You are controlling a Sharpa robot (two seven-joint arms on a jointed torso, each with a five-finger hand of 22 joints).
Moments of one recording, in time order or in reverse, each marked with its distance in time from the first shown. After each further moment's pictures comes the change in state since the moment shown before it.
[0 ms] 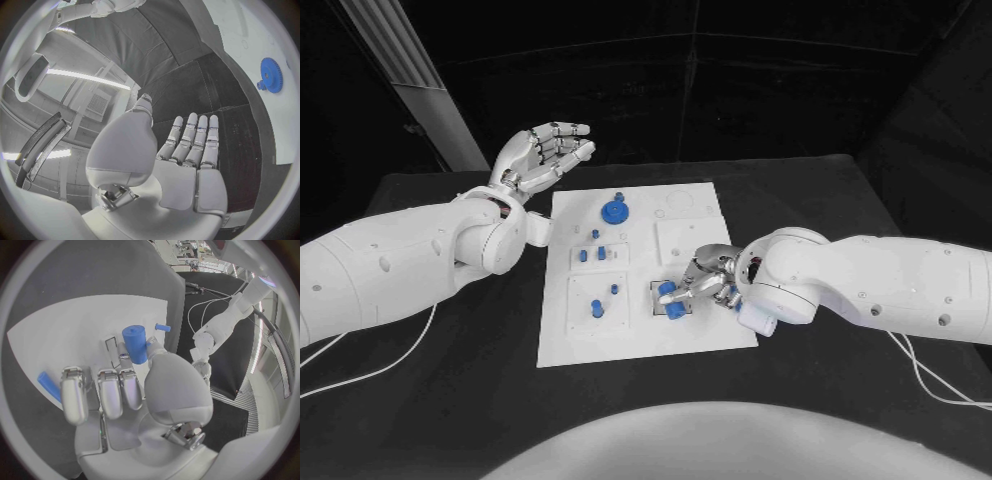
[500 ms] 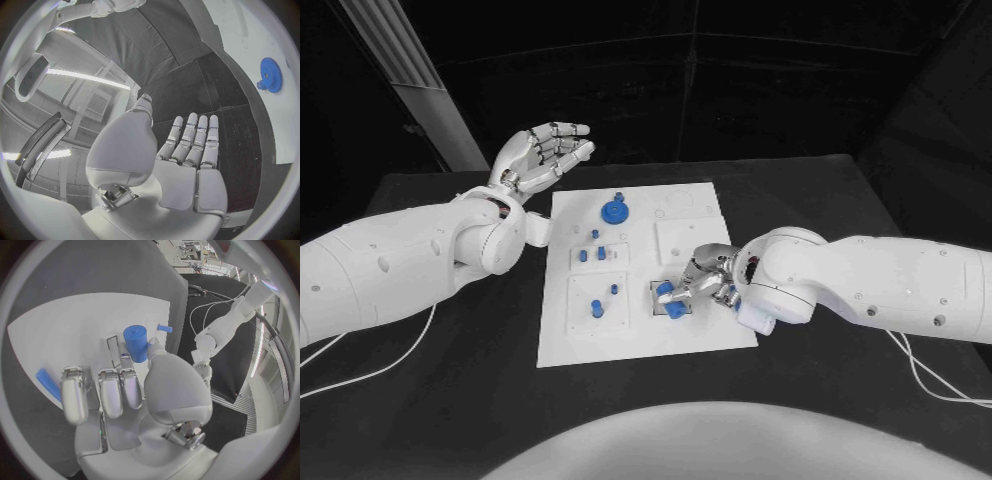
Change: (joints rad) left arm 0.000 -0.002 0.000 0.001 0.000 0.001 0.000; left_hand 0.000 0.000 0.000 0.000 0.000 0.000 0.000 0.004 0.000 0.000 0.000 0.000 0.000 0.000 0.000 0.000 -0.001 0.000 0.000 0.000 0.000 0.000; right arm 0.000 0.010 0.000 -0.008 -0.032 0.007 -0.009; right_hand -0.031 -0.017 -0.080 0.044 0.000 -0.006 0.006 -0.017 0.000 0.000 0.000 0.000 0.000 0.000 0.000 0.000 0.000 0.000 0.000 0.000 0.000 0.000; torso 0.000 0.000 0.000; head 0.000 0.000
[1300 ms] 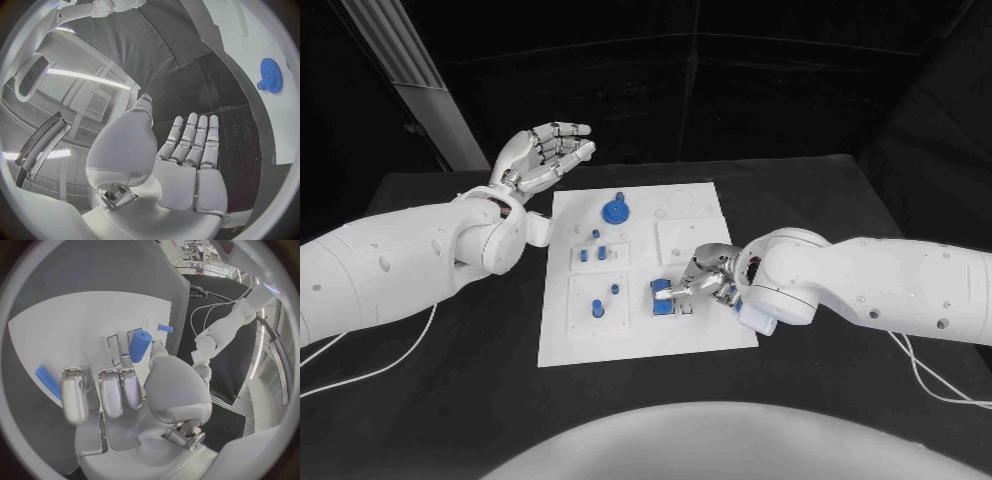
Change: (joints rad) left arm 0.000 -0.002 0.000 0.002 0.000 0.001 0.000; left_hand 0.000 0.000 0.000 0.000 0.000 0.000 0.000 0.000 0.000 0.000 0.000 0.004 -0.001 0.000 0.000 0.000 -0.002 0.000 0.000 0.000 0.000 -0.001; right arm -0.001 -0.008 0.000 0.011 -0.025 -0.011 -0.002; right_hand -0.059 0.018 -0.125 0.049 0.000 0.018 -0.009 0.012 0.013 0.000 0.000 0.000 0.000 -0.001 -0.001 0.000 0.000 0.000 0.000 0.000 0.000 0.000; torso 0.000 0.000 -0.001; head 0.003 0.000
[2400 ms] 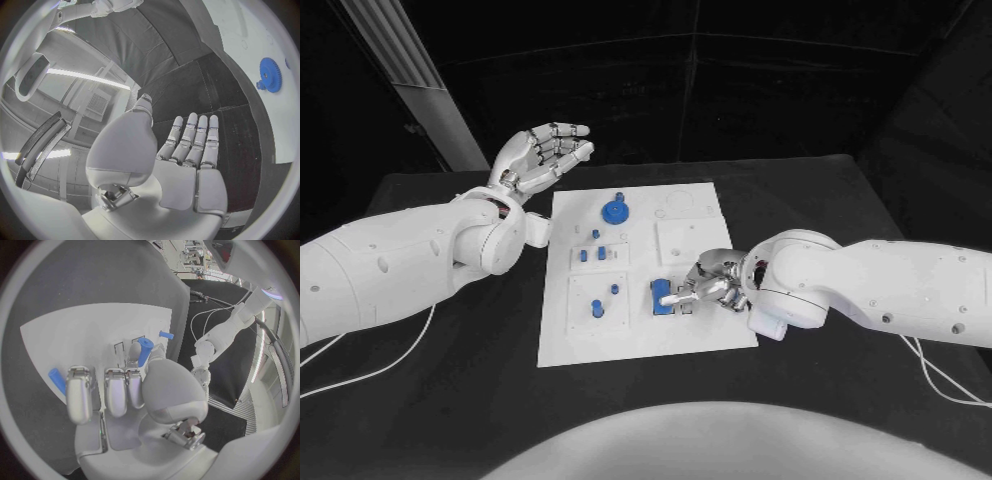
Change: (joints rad) left arm -0.001 -0.001 0.000 -0.002 0.000 0.005 0.000; left_hand 0.000 0.000 0.000 0.000 0.000 0.000 0.000 0.004 -0.001 0.000 0.000 0.000 -0.001 0.000 0.000 0.005 -0.002 0.000 0.000 0.000 0.000 0.000; right arm 0.000 -0.030 0.000 0.030 -0.010 0.059 -0.020; right_hand 0.035 0.134 -0.158 -0.002 -0.005 -0.174 -0.114 0.690 0.614 -0.002 -0.105 0.000 0.002 0.000 -0.094 0.000 0.000 0.000 0.000 -0.087 0.000 0.000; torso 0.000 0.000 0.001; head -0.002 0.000
